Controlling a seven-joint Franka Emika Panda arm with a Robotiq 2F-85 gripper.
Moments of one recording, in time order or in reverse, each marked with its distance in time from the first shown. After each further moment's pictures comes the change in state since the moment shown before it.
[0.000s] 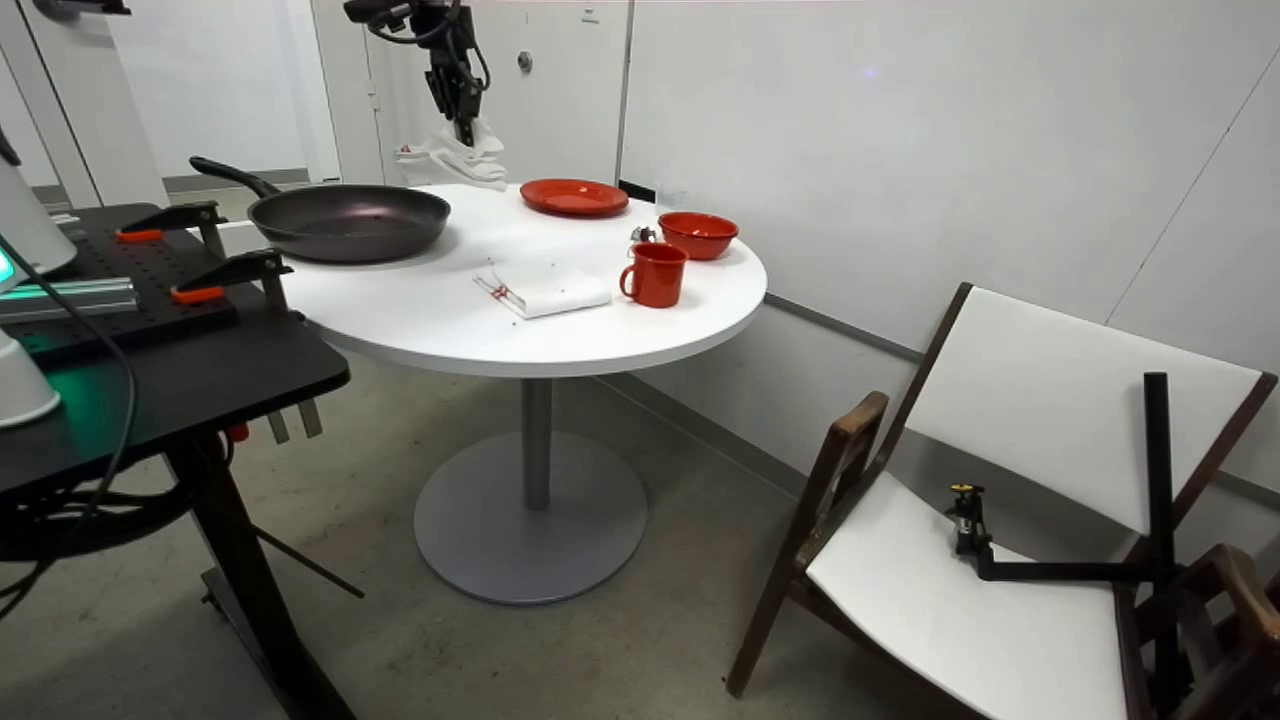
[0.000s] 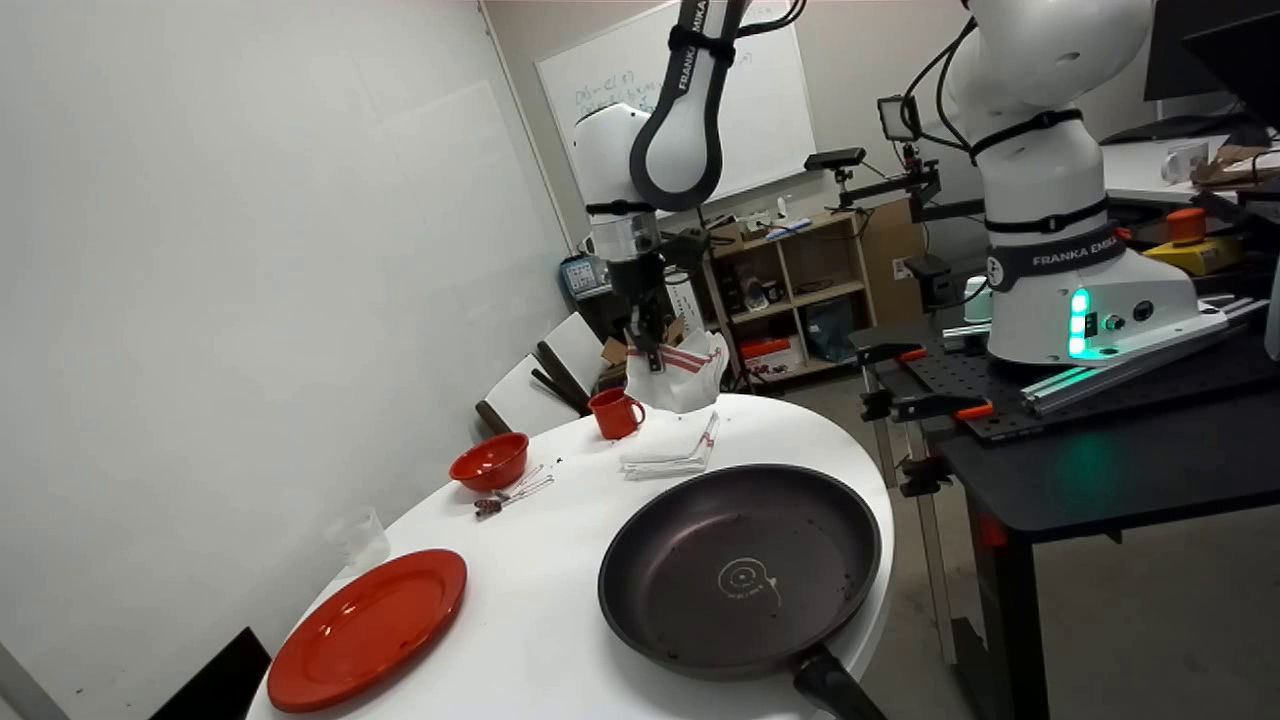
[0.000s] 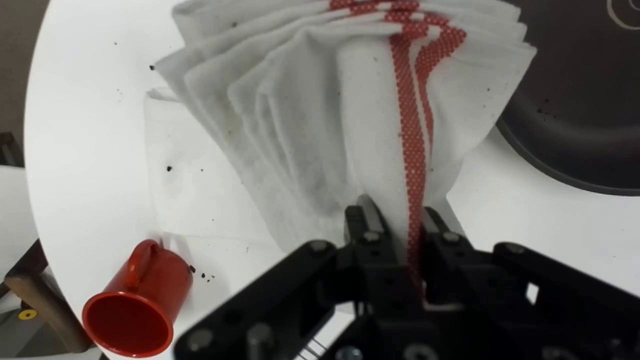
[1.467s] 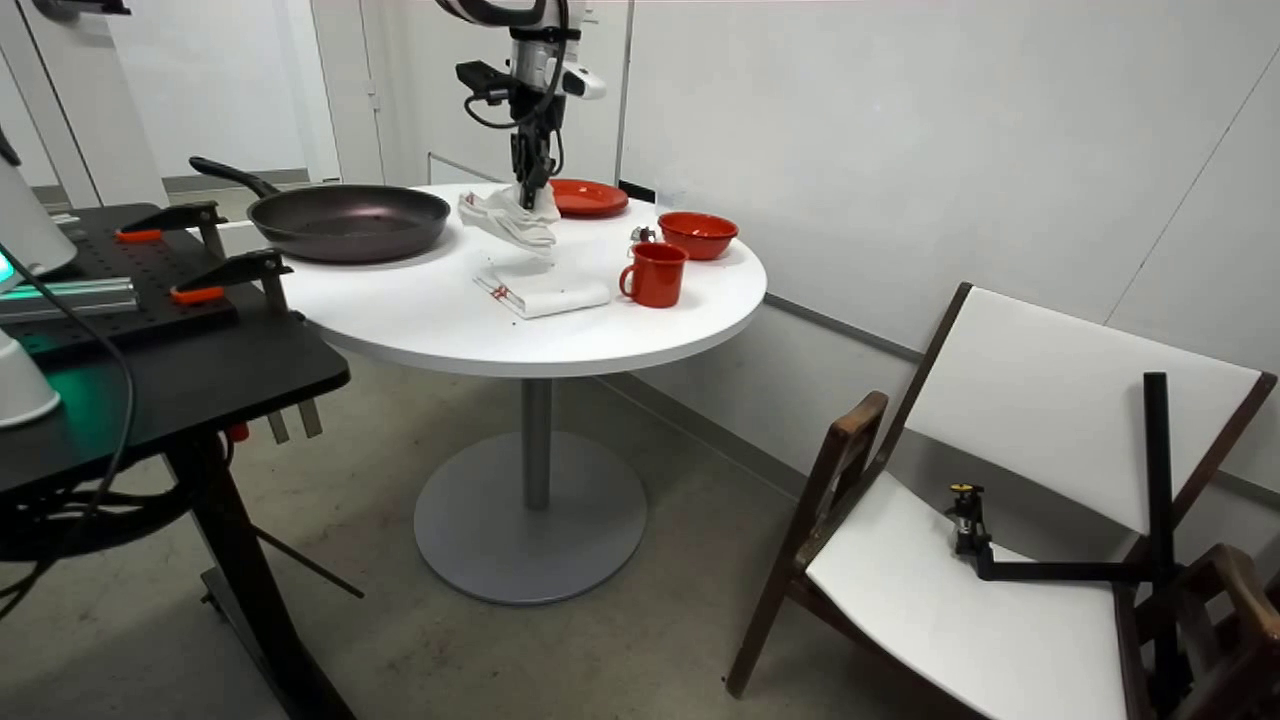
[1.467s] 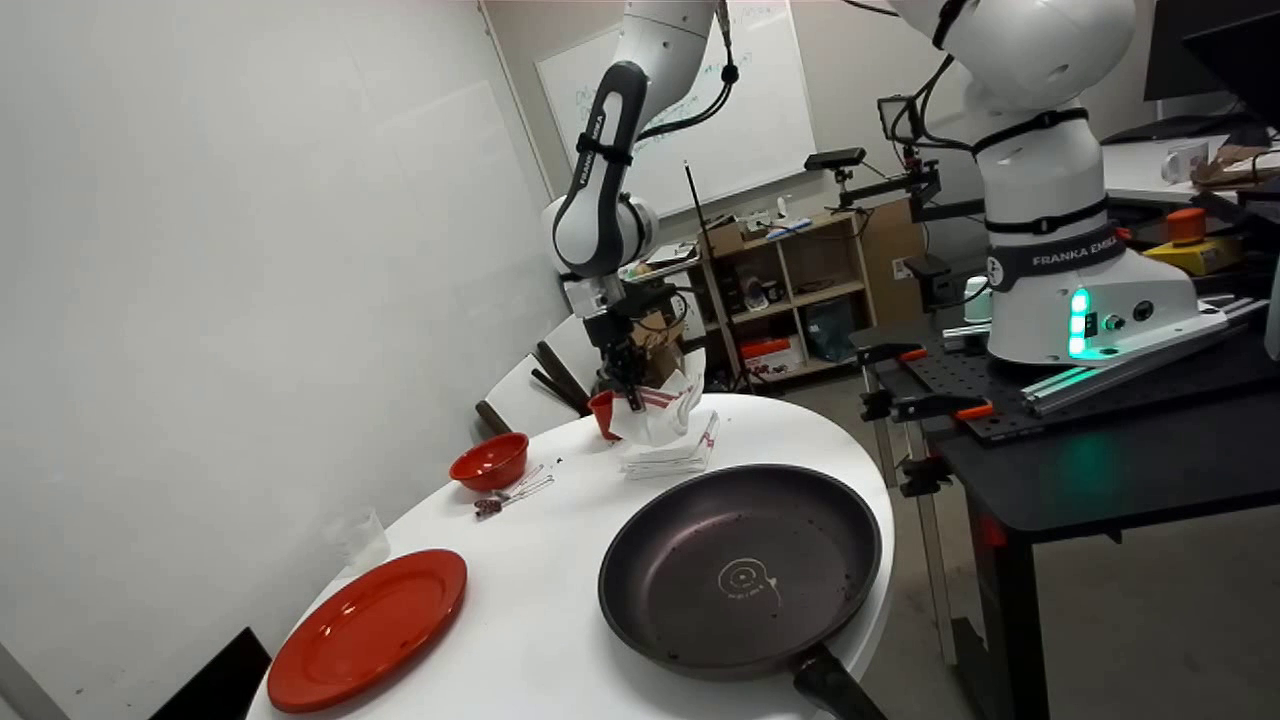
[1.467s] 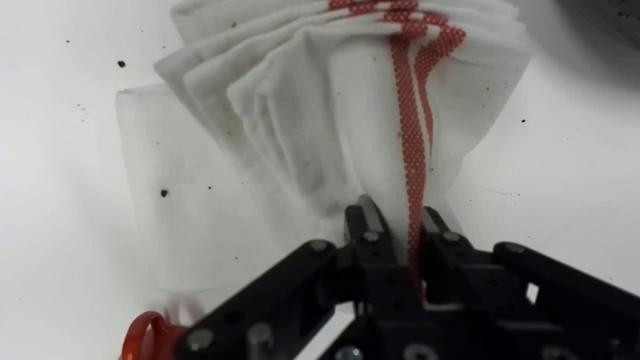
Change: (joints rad) arm -0.124 0.411 -0.007 0.453 0.264 -0.245 -0.150
